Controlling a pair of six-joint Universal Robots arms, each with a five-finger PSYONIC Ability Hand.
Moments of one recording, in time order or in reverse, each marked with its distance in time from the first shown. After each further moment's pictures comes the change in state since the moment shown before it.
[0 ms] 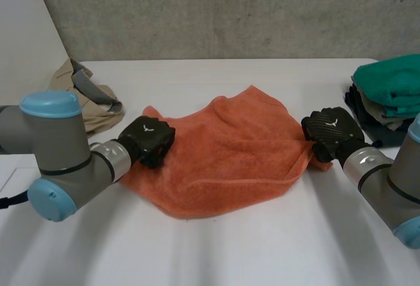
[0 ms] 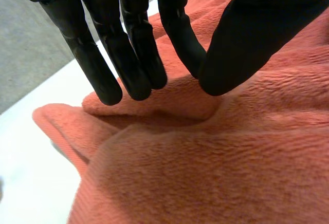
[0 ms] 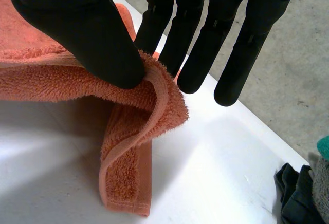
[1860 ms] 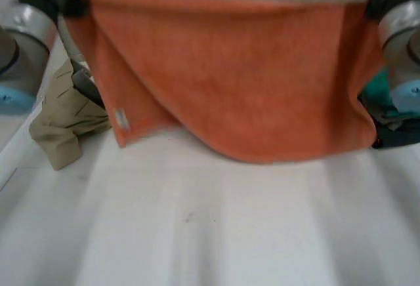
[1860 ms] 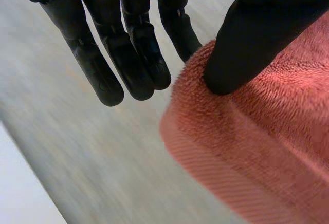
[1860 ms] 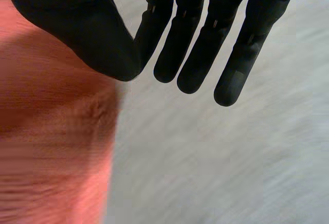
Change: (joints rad) left arm 0.149 0.117 0.467 0.241 -0.204 -0.197; right arm 0.019 0.160 -0.892 0.097 0.294 -0.121; left_hand 0.003 0.070 0.068 0.071 0.013; right_hand 0.000 0.005 0.004 0.002 0.023
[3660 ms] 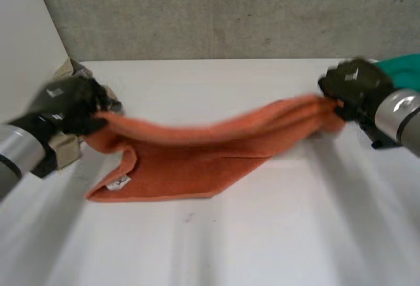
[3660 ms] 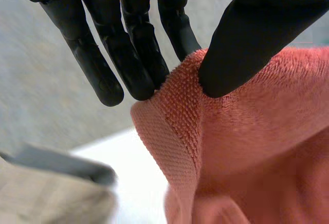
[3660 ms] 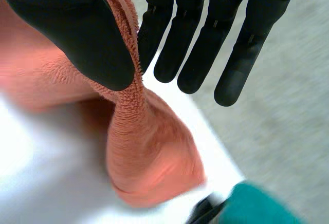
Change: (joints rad) left arm 0.152 0.443 -0.902 -0.090 0.333 -0.233; right arm -0.080 -0.251 0.557 0.379 -0.384 -0.130; left_hand 0.000 0.002 0.004 0.000 0.023; right_hand 0.042 0.002 -0.004 -0.002 -0.067
